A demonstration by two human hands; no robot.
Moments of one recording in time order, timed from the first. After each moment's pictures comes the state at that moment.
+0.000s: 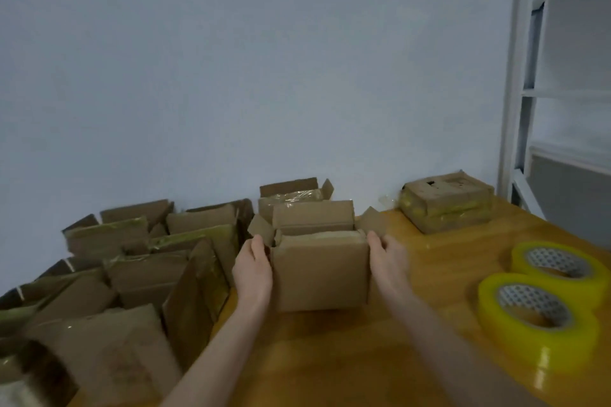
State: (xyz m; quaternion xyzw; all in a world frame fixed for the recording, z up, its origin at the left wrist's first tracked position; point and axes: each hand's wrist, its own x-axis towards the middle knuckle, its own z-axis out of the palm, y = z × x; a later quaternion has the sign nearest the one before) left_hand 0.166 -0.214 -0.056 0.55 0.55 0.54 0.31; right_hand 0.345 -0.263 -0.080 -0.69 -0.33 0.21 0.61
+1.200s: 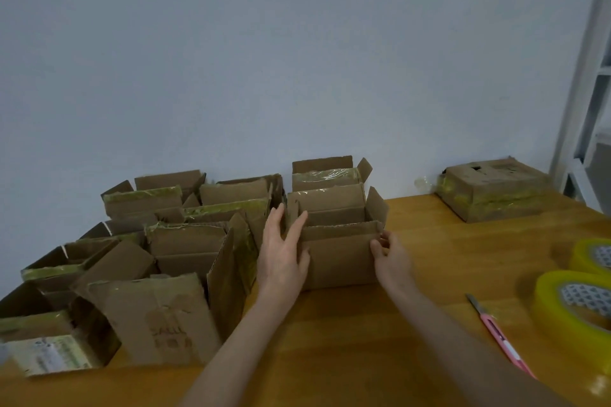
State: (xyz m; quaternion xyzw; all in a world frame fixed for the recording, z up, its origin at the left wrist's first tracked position) left_hand 0.123 -0.193 -0.094 0.79 0.49 0.38 -0.04; right_hand 0.304 -0.219 -0.127 -0.71 -0.42 0.22 0.53
